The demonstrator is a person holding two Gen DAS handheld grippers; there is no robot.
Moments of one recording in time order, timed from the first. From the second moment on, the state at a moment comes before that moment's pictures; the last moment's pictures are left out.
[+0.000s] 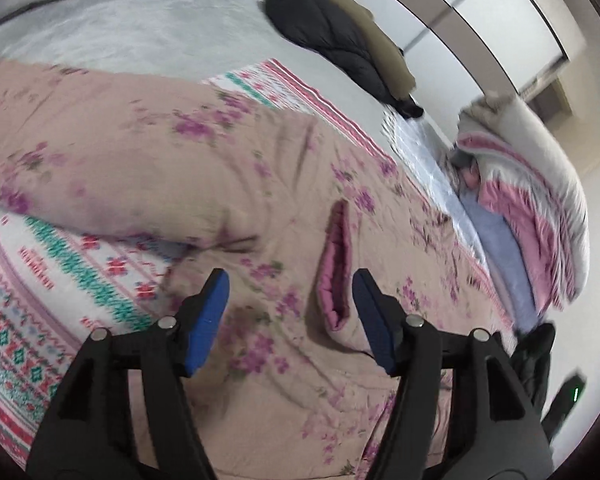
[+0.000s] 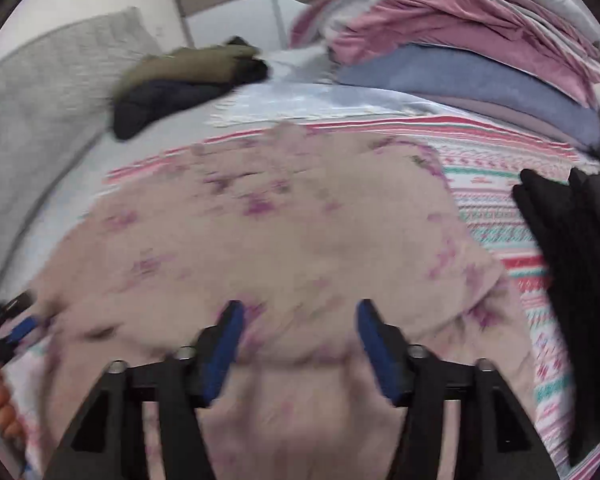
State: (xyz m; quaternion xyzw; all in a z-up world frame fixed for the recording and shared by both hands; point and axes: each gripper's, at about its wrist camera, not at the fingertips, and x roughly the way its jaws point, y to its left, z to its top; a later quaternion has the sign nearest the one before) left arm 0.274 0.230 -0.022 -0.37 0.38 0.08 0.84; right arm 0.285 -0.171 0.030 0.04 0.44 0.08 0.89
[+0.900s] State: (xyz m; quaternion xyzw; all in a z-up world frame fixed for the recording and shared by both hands) left arm 0.145 0.507 -0.098 -0.48 0.32 0.37 0.72; right arm 0.211 -0.205 -0.029 0.20 0.45 0.14 0.86
